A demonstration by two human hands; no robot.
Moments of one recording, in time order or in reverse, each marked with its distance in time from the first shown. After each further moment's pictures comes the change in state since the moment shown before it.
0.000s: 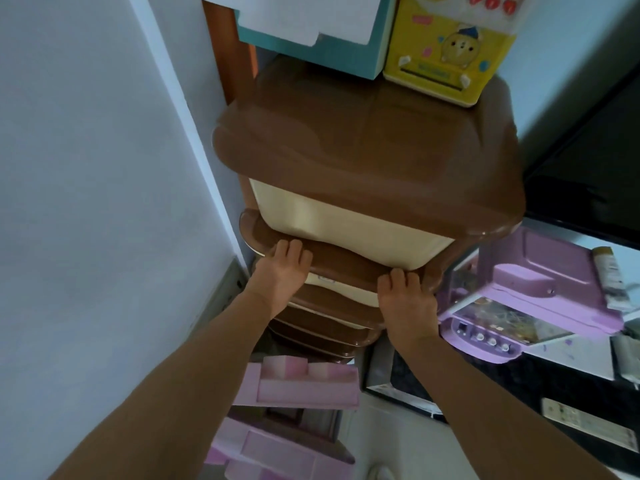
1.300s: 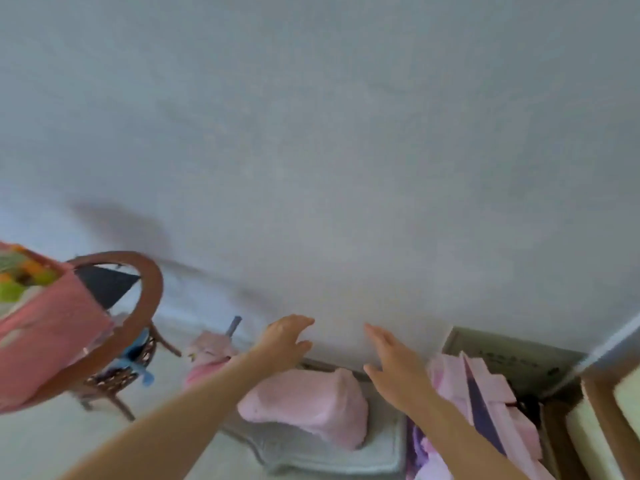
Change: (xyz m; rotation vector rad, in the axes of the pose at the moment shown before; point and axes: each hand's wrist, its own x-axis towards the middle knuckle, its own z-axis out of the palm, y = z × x) left_hand -0.434 0.244 -0.283 -0.557 -0.343 -1.844; right_hand -0.267 -0.145 -0.154 0.620 -0.340 -1.513
